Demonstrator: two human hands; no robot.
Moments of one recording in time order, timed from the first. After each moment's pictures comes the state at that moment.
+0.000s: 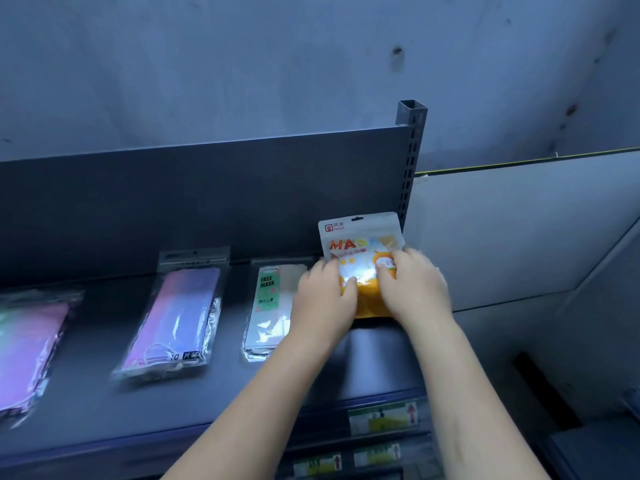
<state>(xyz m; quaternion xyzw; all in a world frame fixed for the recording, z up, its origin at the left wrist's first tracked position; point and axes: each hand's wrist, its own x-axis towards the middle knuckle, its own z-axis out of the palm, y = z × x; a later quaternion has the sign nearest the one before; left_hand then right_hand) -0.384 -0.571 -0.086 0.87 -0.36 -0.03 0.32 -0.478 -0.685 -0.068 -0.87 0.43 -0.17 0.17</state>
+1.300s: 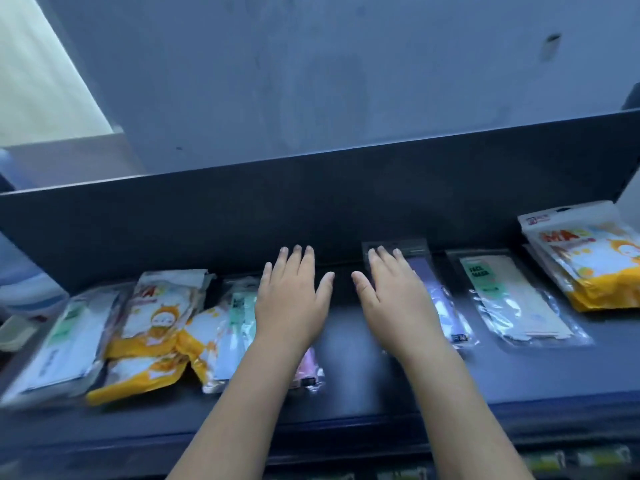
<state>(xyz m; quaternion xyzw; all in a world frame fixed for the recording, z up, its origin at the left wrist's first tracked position) -0.141 -0.214 -0.045 0.93 -0.34 0.07 0.11 -0.254 -0.344 -0.054 -0.92 0.28 -0.16 0.22</state>
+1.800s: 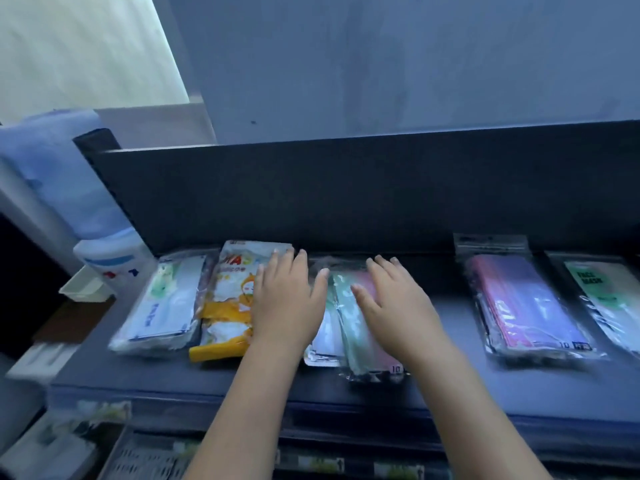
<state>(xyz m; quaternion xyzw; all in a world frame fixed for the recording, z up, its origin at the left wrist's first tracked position) -0.077 -0.074 -0.049 0.96 -0.24 0.06 0.16 -0.174 -0.222 -0.063 -0.95 0.20 -0.10 0.23</state>
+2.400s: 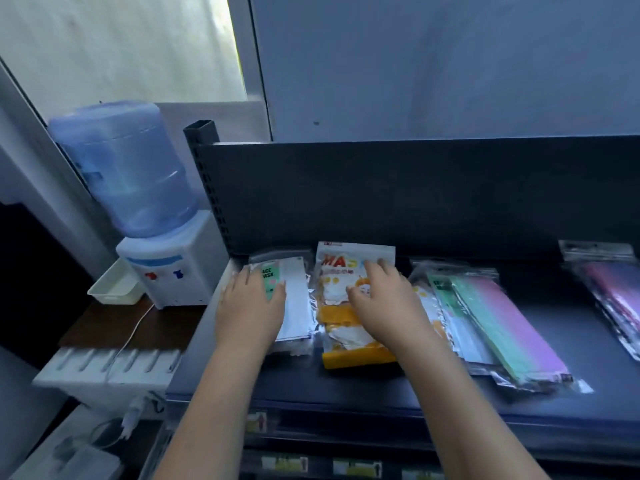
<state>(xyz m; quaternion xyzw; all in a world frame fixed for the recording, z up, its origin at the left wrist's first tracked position) 0.082 0.149 -0.080 0.97 -0.14 0.03 0.21 -0.039 -0.036 -0.052 -0.93 0.26 -0.06 0.26</state>
